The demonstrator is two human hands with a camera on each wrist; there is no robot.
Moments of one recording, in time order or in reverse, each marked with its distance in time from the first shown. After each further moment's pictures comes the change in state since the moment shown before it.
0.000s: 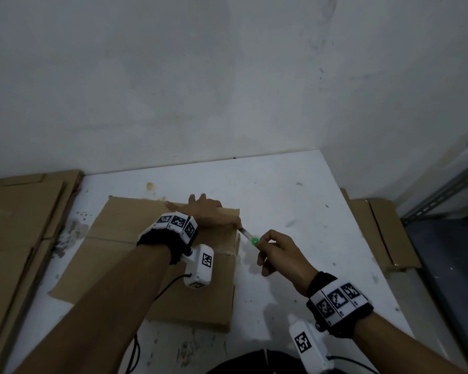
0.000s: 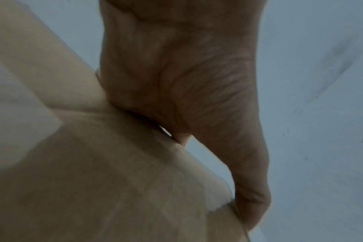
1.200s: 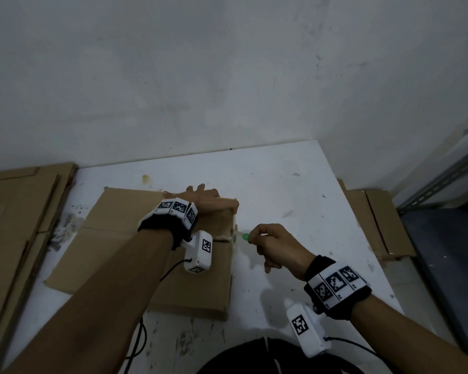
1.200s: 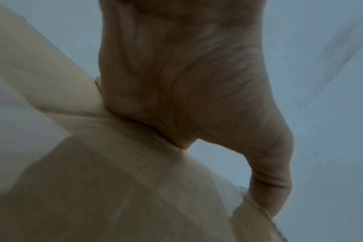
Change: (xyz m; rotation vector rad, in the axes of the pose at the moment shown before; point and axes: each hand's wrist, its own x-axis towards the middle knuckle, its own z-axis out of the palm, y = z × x) left_hand 0.005 -0.005 -0.003 -0.020 -0.037 -0.040; right_hand -0.010 -0.017 -0.003 -0.094 -0.170 0.027
